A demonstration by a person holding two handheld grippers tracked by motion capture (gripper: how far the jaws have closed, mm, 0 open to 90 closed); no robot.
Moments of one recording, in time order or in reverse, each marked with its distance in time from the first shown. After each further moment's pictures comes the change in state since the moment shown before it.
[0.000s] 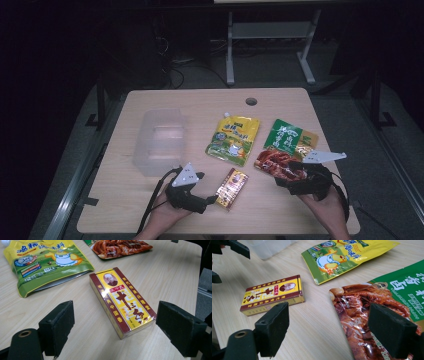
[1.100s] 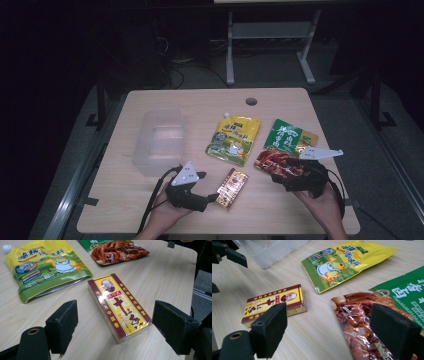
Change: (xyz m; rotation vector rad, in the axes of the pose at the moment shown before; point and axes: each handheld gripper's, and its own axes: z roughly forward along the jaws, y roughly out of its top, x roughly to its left) left arm -0.002 0.010 -0.003 -0.016 -0.014 0.008; right arm 0.005 0.011 0.006 -0.023 -0.006 0.029
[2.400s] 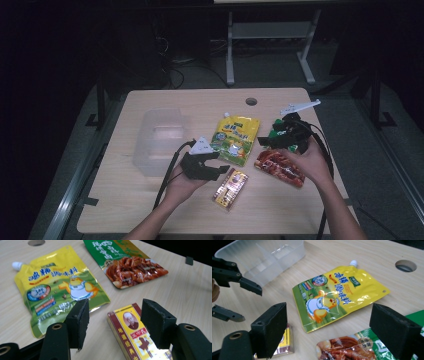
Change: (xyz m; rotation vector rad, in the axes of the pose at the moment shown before) left arm 0.037 0.053 0.037 0.012 0.025 -0.039; right arm -0.023 0.111 0.033 0.108 0.004 -0.009
